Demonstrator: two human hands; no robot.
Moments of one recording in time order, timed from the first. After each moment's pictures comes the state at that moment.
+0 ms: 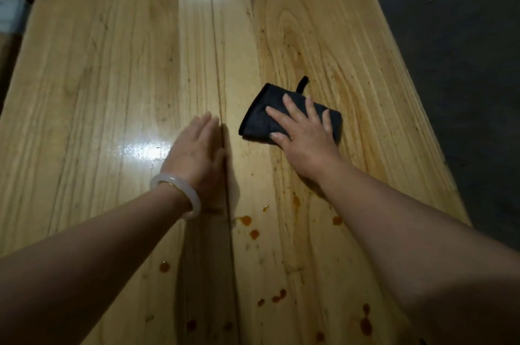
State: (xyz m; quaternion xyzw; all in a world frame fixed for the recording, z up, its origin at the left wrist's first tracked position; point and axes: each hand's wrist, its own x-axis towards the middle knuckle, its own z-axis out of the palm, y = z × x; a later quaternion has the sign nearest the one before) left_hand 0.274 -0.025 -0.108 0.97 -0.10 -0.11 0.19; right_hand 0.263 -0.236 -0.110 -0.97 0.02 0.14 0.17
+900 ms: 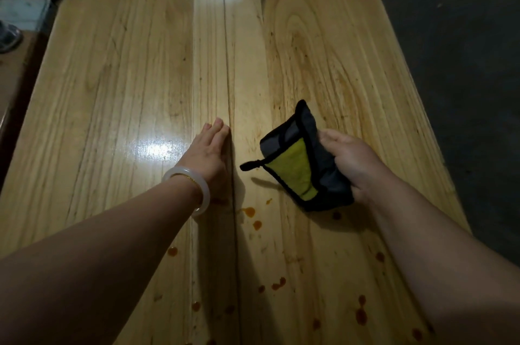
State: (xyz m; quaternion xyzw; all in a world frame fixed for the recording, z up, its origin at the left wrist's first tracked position) left_hand 0.268 -0.019 -0.114 0.95 -0.09 -0.20 0.21; right_hand 0.213 -0.255 -0.052 -0.62 0.31 0.19 0.69
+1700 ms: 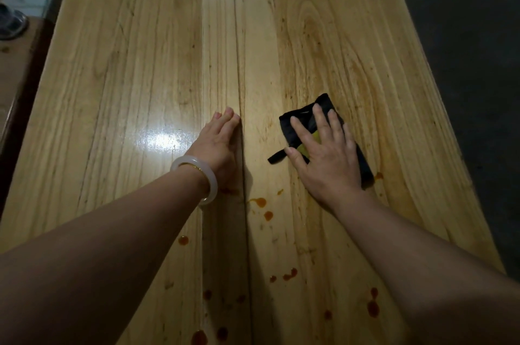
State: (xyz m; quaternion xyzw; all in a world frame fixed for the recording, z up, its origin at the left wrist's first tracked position) left_hand 0.264 -0.015 -0.119 0.95 -0.11 -0.17 0.23; right_hand 0.204 -0.228 -0.120 -0.99 0.03 0.10 0.09
